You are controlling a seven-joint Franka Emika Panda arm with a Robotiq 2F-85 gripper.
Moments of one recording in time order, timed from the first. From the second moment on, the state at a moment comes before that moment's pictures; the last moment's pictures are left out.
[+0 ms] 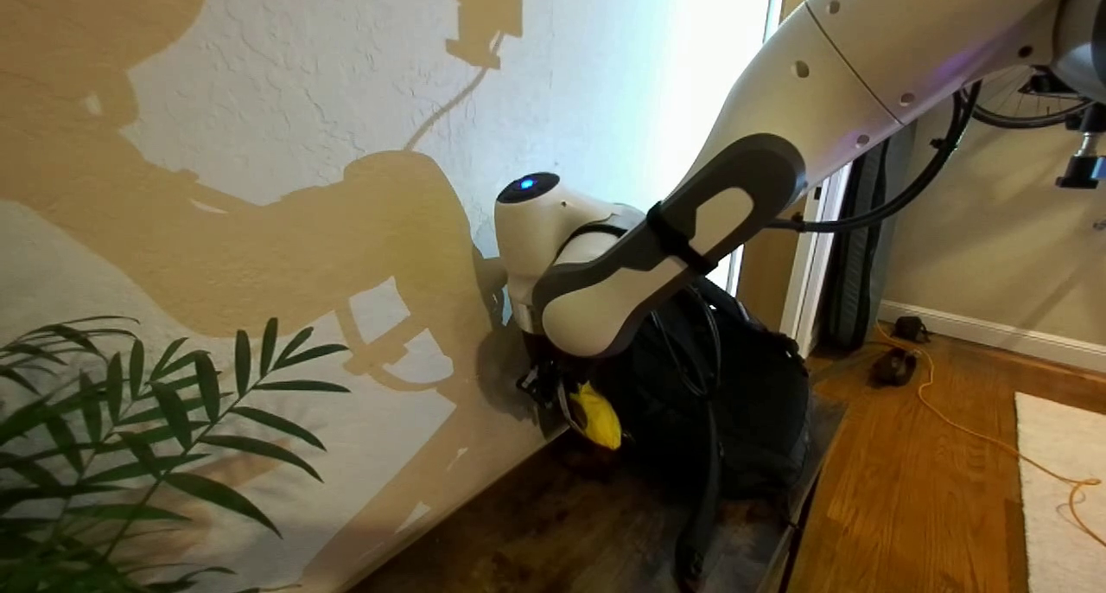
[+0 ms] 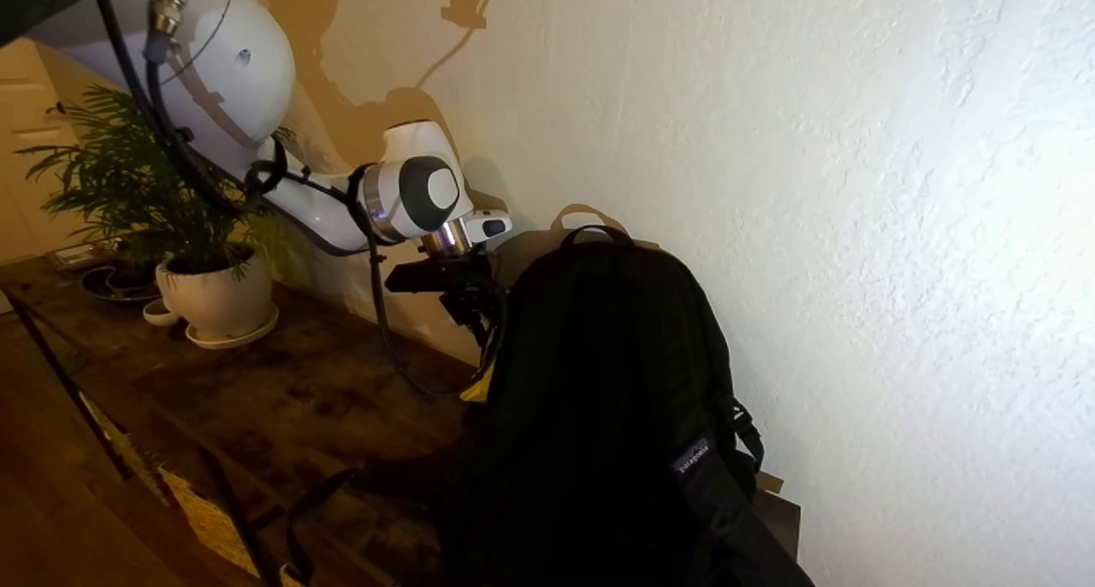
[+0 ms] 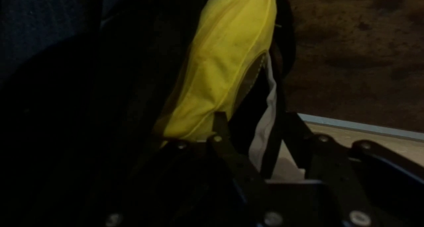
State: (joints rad) arm 0.19 1.10 -0.17 -1.20 -0.25 2.38 0.30
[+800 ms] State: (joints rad) arm 0.19 1.10 -0.14 -1.20 -0.25 2.38 0.31
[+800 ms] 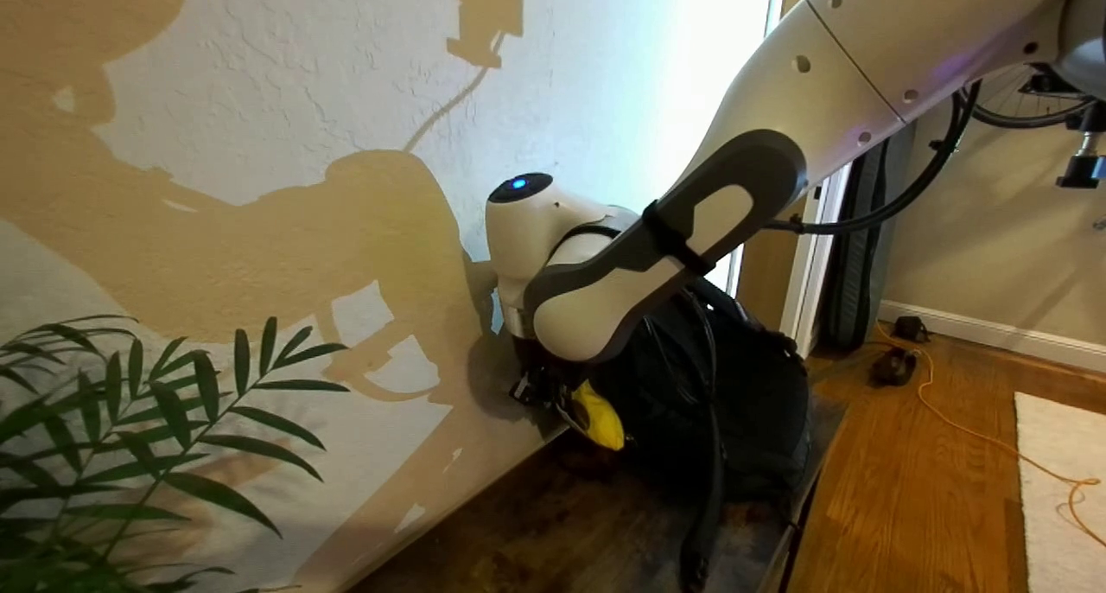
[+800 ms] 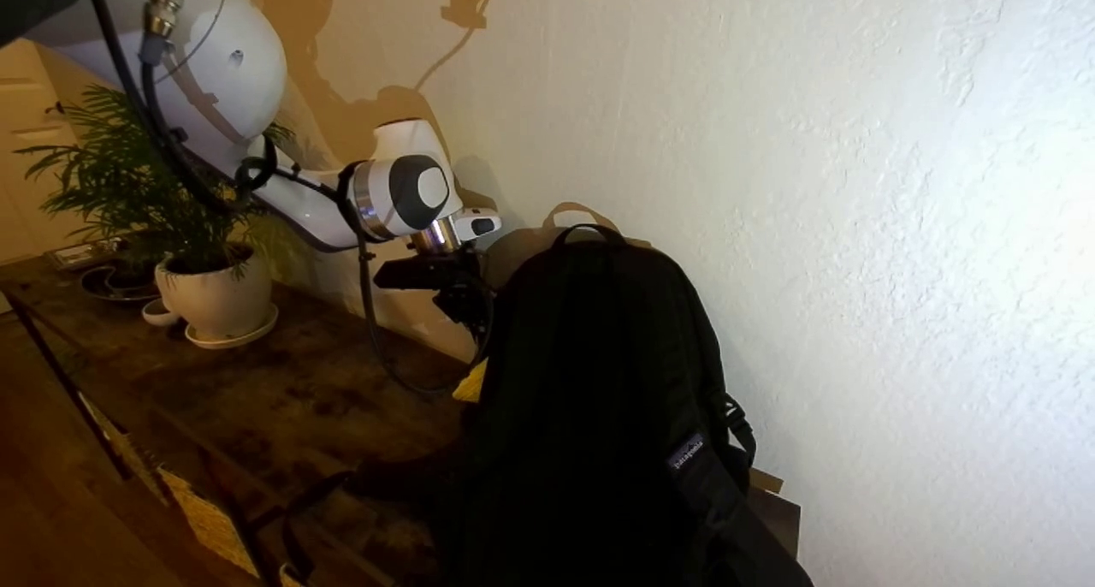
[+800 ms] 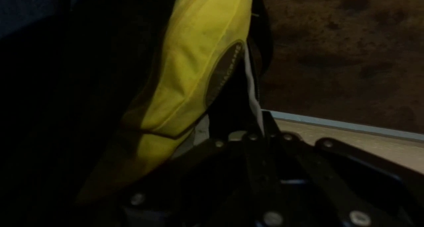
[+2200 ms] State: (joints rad) arm 0.23 0.82 -0.09 -1.55 -0.22 2.44 0.32
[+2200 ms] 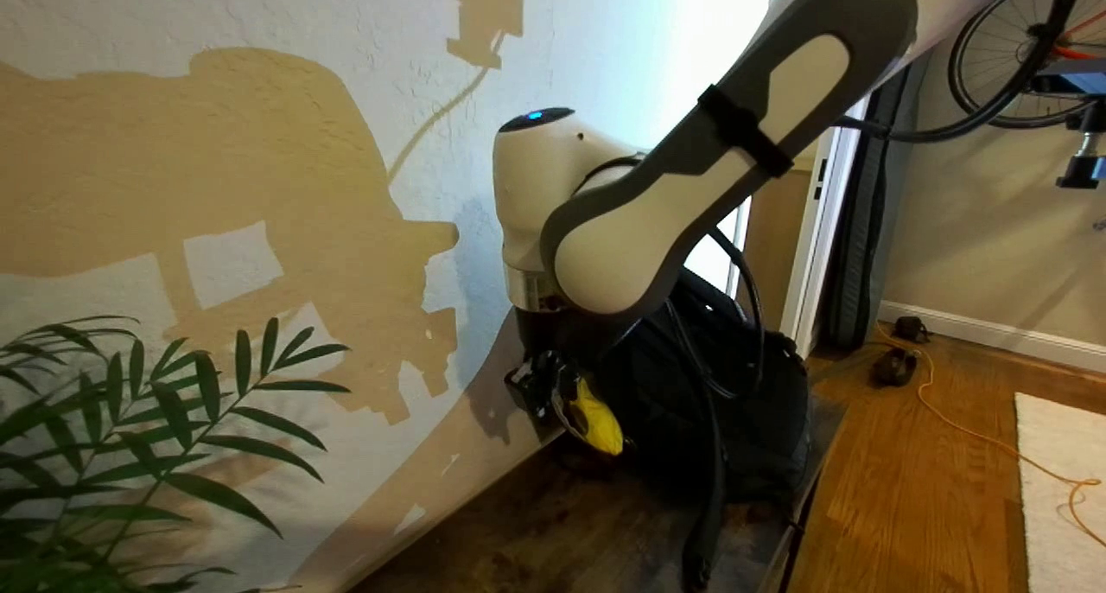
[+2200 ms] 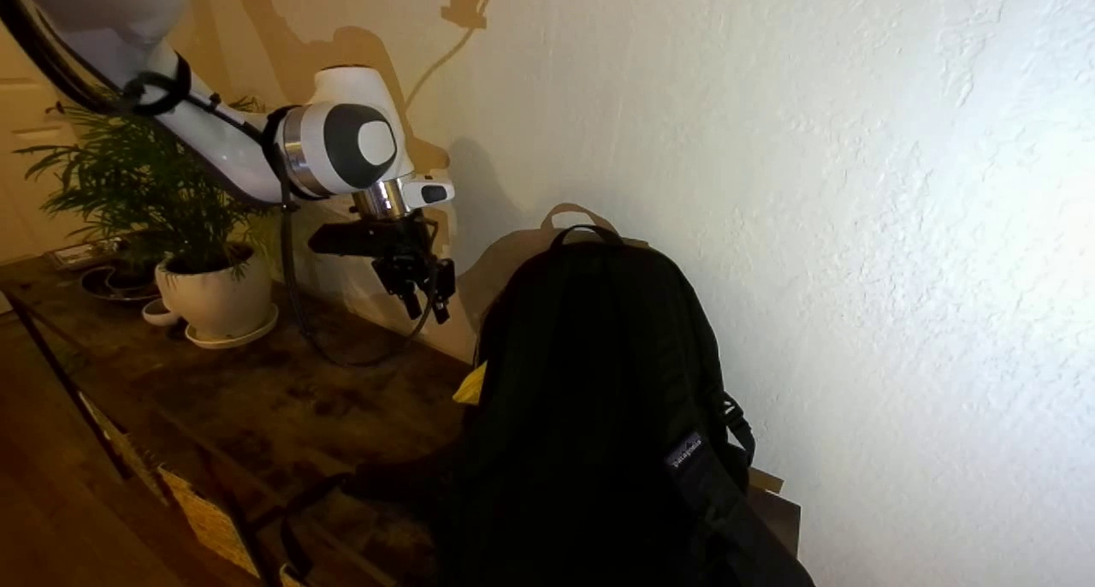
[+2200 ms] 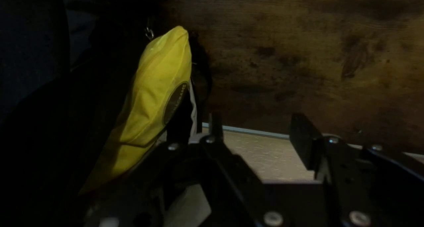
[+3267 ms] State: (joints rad) arm 0.33 0.88 -0.32 -1.75 -0.21 3.01 0.43
